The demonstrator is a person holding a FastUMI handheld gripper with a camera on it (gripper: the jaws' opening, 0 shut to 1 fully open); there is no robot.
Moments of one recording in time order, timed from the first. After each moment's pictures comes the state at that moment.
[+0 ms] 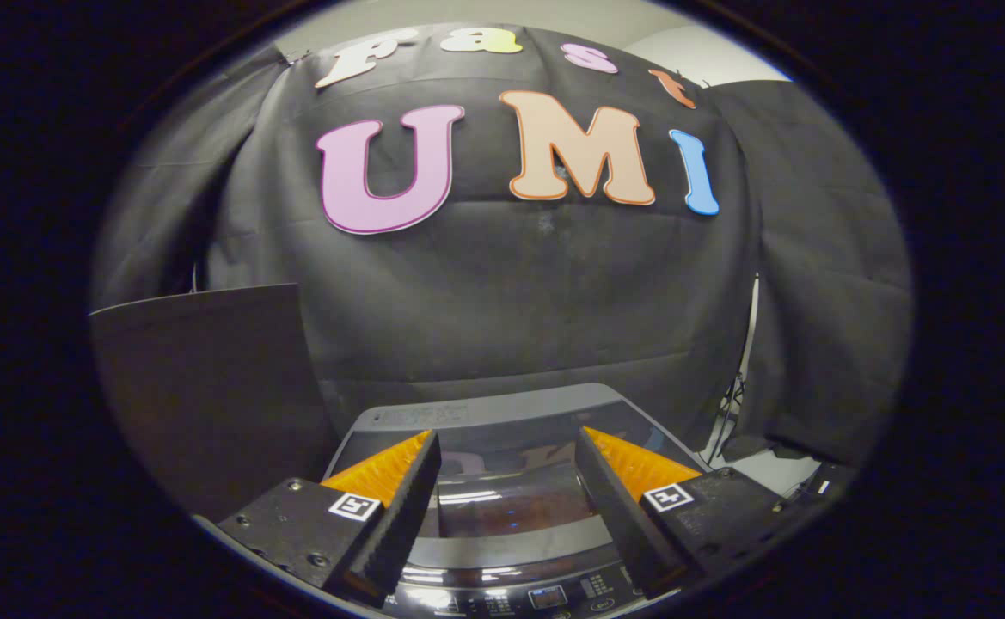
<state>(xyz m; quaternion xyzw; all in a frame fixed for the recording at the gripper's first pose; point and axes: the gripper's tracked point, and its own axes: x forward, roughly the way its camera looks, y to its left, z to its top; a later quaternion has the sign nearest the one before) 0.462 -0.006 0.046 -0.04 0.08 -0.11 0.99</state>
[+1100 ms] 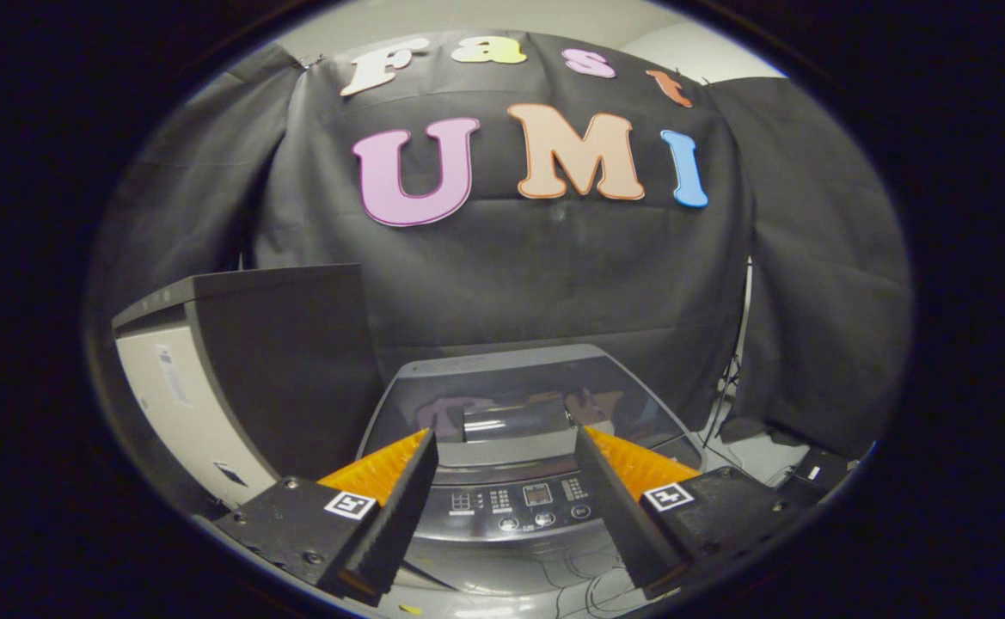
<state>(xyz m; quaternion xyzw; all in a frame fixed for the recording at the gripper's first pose) 0.401 0.002 0.054 -0.04 0.09 -0.09 0.99</state>
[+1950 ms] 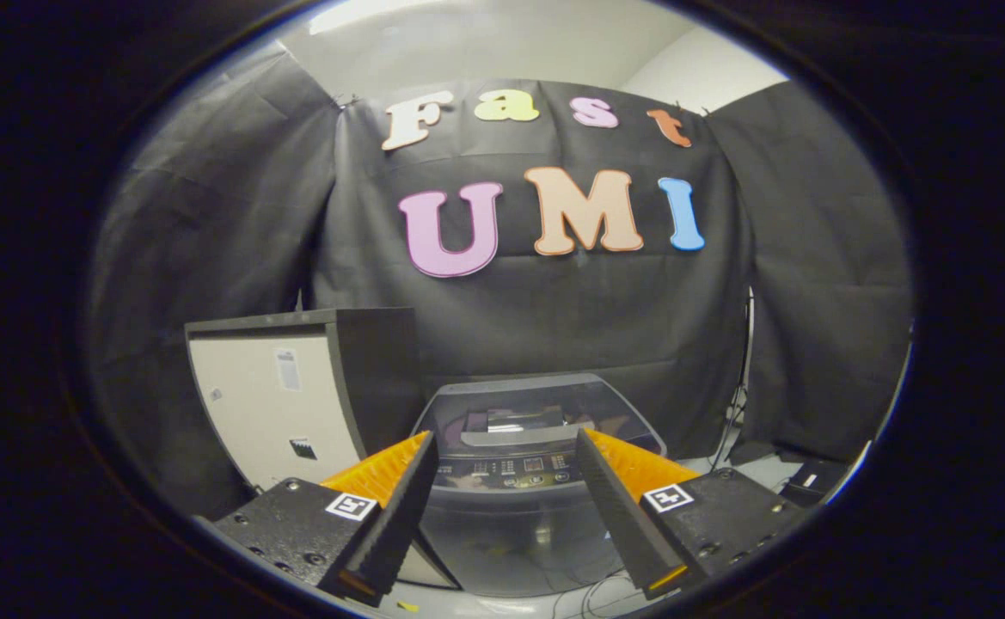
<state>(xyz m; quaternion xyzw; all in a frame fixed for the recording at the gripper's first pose) 0.292 0.019 0.079 -0.05 0.01 -0.04 1.00</state>
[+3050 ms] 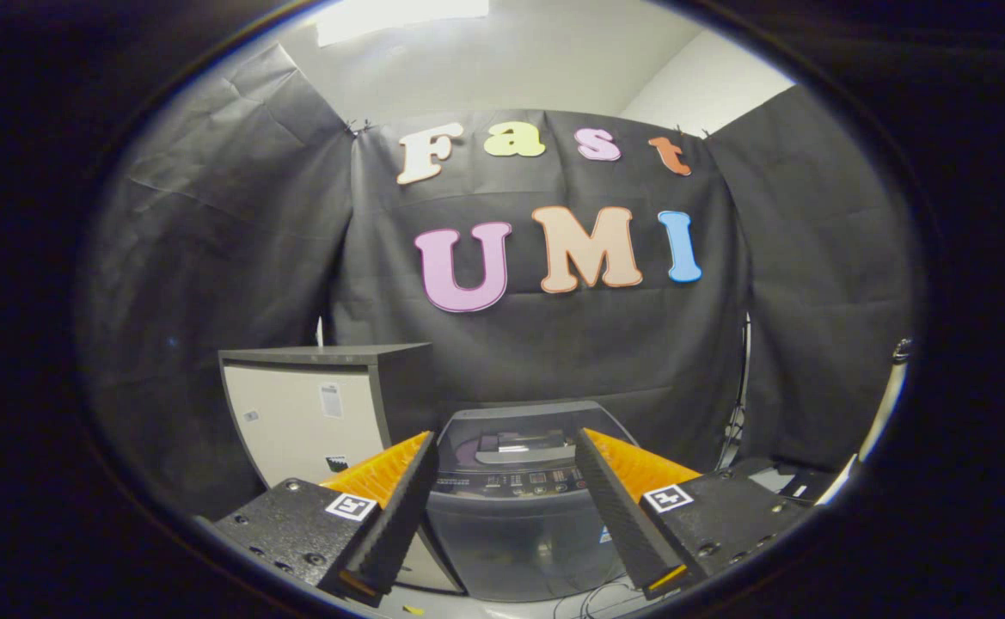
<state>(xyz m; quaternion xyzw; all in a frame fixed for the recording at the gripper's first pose) 0.017 0.005 0.053 -0.04 -0.04 -0.03 1.00</state>
